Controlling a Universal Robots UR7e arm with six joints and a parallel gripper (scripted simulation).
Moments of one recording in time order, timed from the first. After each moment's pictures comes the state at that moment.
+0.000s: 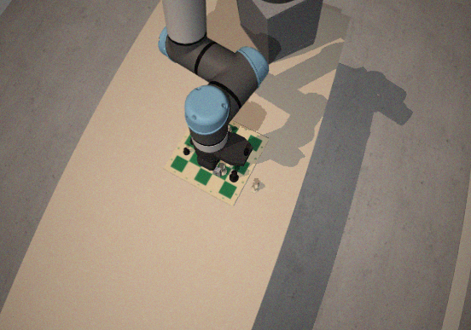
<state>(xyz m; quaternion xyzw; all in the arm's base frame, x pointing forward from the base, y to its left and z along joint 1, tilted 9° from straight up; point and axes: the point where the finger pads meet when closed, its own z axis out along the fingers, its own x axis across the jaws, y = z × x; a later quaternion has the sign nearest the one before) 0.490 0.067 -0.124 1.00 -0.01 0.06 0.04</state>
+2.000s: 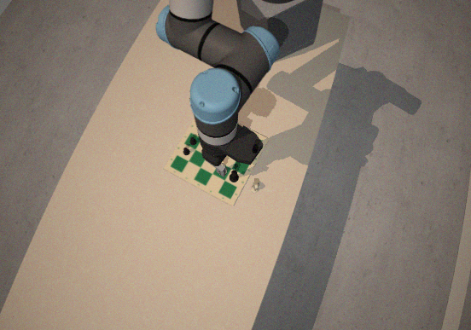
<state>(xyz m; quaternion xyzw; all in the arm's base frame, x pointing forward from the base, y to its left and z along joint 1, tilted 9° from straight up) 0.483 0.092 -0.060 1.00 -0.07 0.06 0.03</state>
